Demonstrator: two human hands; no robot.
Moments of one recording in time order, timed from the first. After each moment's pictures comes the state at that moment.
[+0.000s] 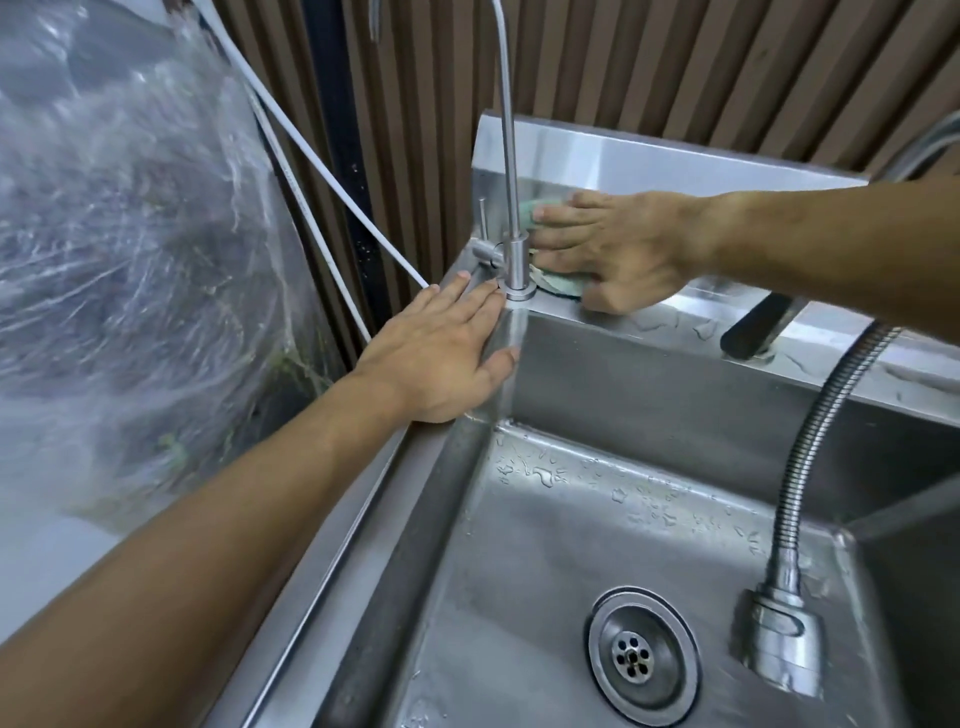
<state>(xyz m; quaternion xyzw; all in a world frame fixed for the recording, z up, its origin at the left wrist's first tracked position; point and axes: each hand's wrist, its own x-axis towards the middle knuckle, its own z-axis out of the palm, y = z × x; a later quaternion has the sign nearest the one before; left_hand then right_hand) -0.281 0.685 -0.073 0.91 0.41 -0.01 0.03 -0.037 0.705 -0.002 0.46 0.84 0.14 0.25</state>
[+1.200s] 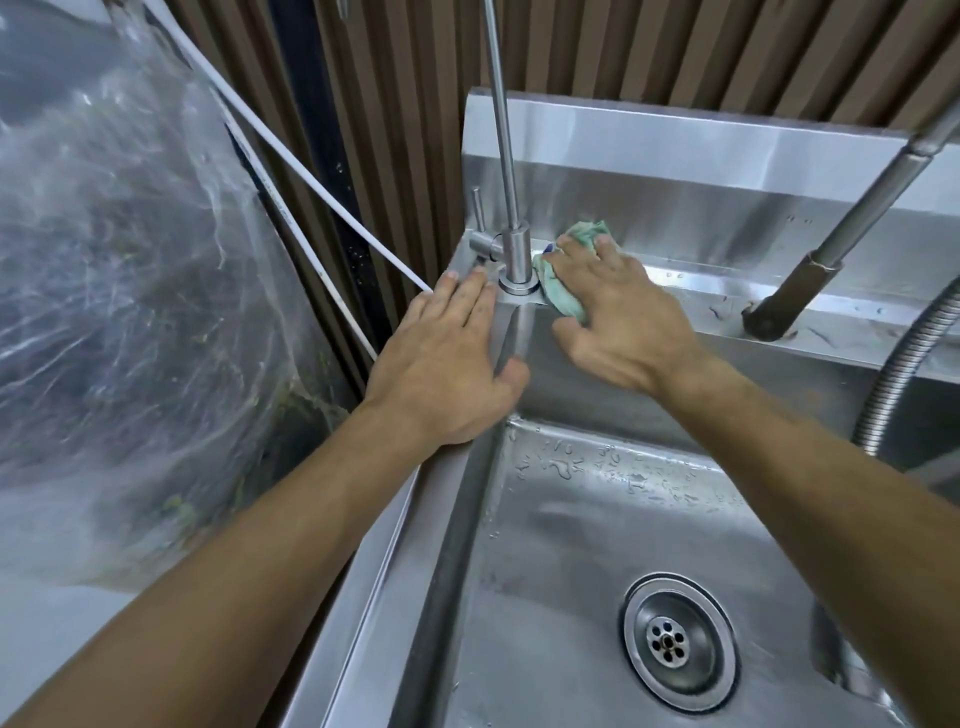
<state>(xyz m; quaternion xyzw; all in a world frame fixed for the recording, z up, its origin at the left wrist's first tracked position) -0.282 0.687 -0.083 0.90 0.44 0.02 0.04 -0.088 0.648 -0.076 0.72 0.68 -0.06 -0.12</state>
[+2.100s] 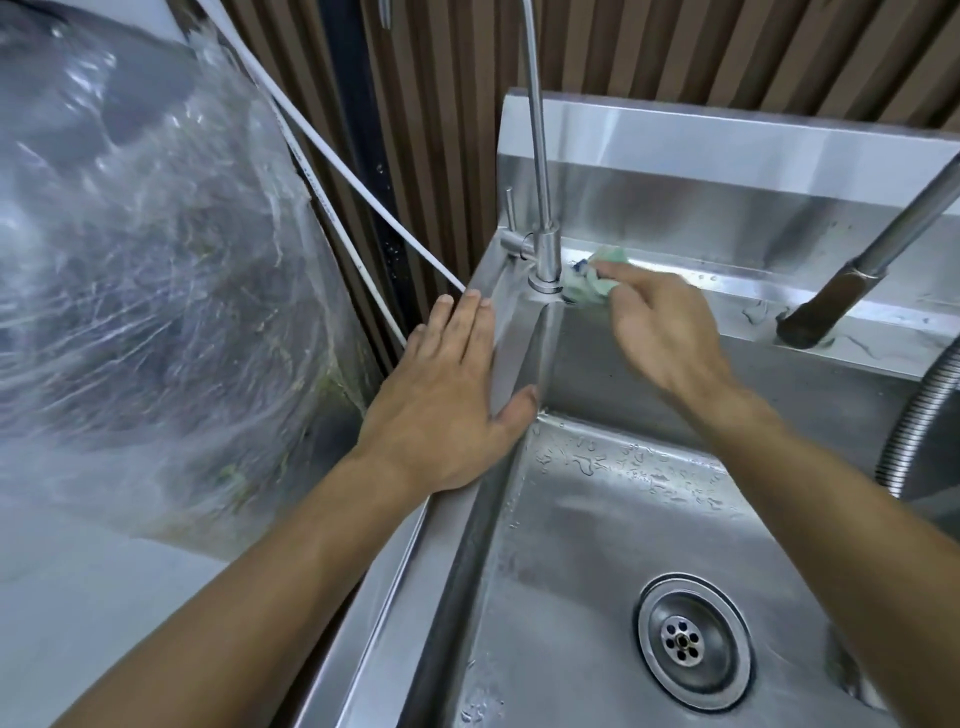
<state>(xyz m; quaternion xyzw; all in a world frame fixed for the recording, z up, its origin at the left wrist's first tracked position) -0.315 0.649 -0.082 0.88 0.47 0.04 0.09 -0.101 0.633 -0.073 0.75 0.53 -0.15 -0.38</state>
